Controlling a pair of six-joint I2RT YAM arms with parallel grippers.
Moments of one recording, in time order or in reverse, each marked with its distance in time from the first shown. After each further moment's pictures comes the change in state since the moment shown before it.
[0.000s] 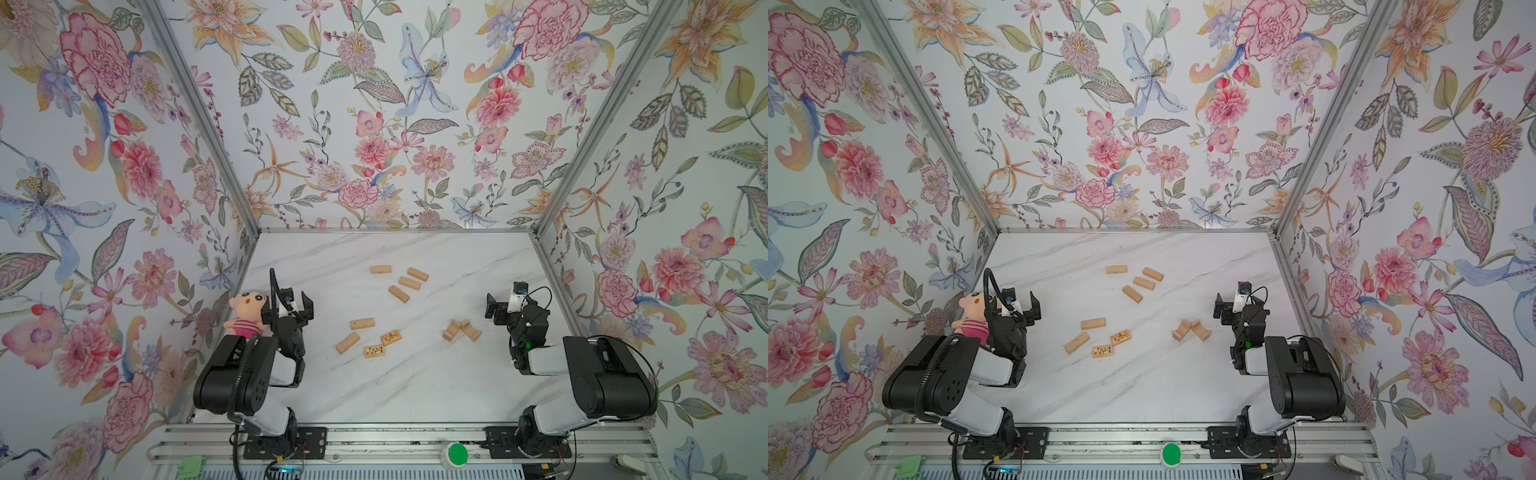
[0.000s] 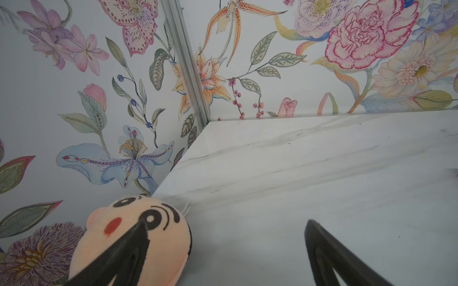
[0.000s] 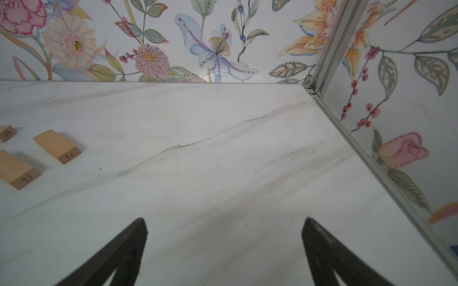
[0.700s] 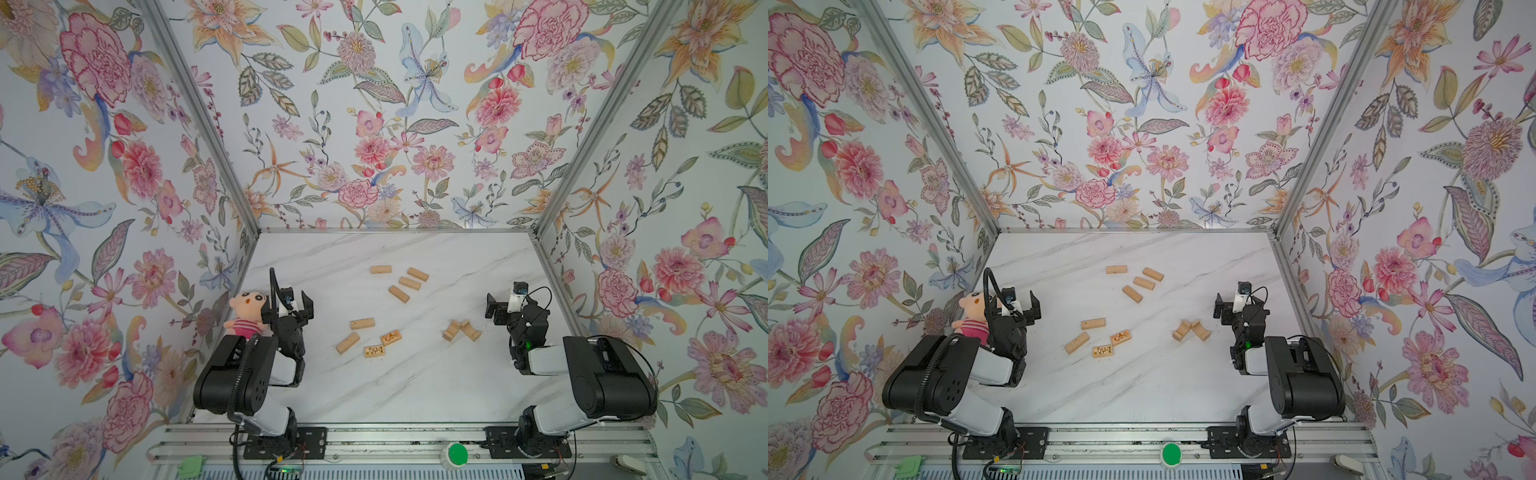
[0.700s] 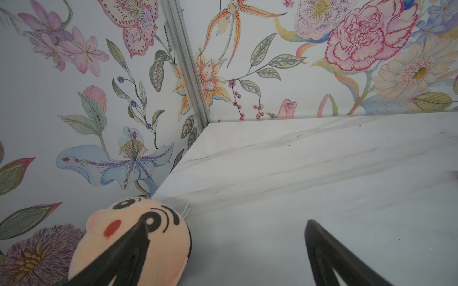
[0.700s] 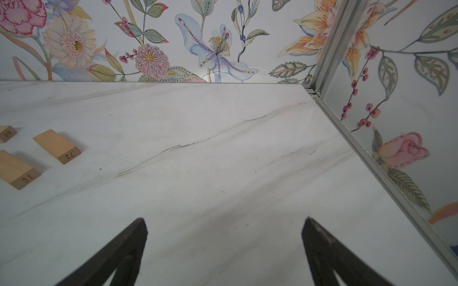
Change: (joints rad) left arm 0.000 0.000 0.006 -0.001 0.000 0.000; right arm 0.000 0.000 0.000 0.000 0.000 0.000
